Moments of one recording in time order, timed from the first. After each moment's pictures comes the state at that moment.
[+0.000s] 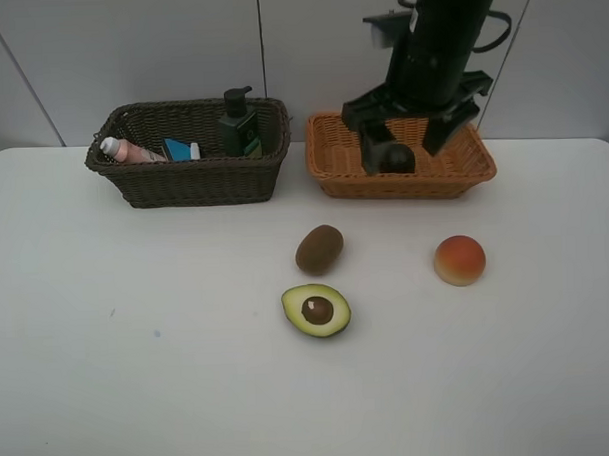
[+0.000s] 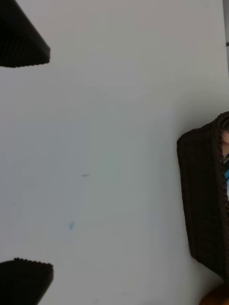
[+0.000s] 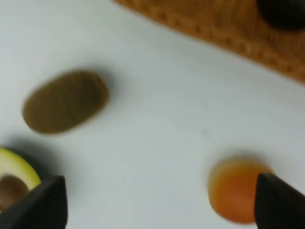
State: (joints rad) left arm -0.09 -0.01 -0.51 -0.02 1.06 0.02; right arm 0.51 1.88 -1.62 -0.09 1.22 0.12
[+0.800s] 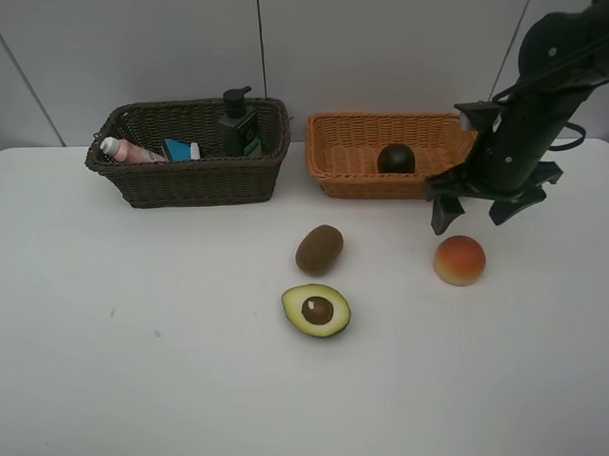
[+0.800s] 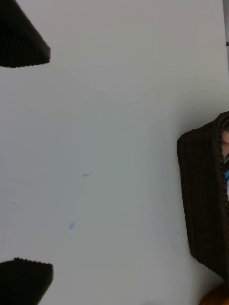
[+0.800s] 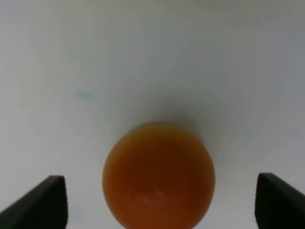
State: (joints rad) left arm -0.09 -0.01 -0.51 -0.02 1.06 0.02; right arm 0.25 1.81 -1.13 -0.07 0.81 0.09
